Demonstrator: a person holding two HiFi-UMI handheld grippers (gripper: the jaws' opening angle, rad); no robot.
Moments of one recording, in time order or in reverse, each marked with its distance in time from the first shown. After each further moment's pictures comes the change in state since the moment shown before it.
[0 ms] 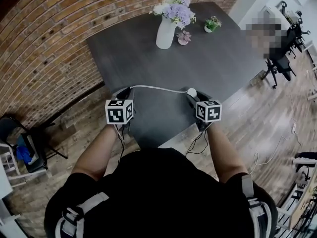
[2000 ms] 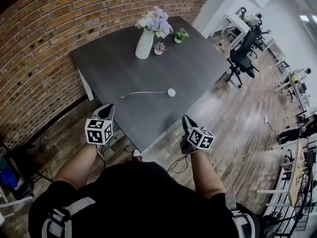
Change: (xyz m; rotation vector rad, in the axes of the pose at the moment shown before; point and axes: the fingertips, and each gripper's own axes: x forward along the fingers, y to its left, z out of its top) left arm -0.098 0.018 -0.024 0.082 -0.148 -0.217; right arm -0.145 0.069 -0.057 0.328 -0.297 -0.211
